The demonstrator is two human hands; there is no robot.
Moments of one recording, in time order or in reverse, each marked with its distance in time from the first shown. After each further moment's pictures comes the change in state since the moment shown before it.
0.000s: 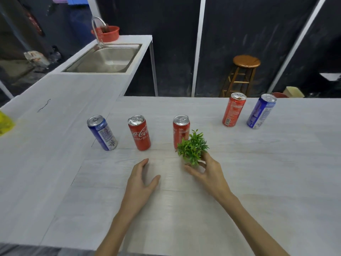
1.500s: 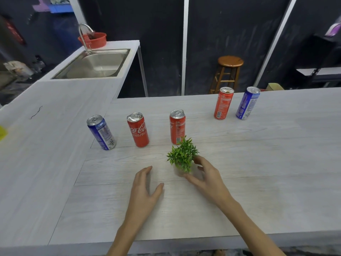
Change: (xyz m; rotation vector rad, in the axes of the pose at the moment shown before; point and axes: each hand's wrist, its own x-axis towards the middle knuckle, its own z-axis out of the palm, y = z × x) left_hand -0.050 -0.002 -0.007 -0.009 -0.053 0.083; right_hand -0.063 -0.008 0.013 -0.118 0.016 0.002
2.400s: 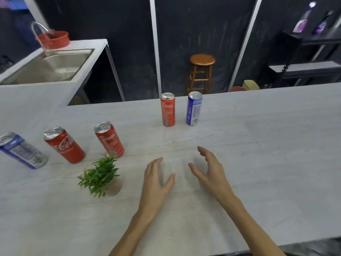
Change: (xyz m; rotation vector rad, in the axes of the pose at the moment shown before) left_hand 0.047 0.143 0.219 -0.021 -0.056 0.067; right_hand 0.015 0.097 -0.206 -0.106 0.161 0.120
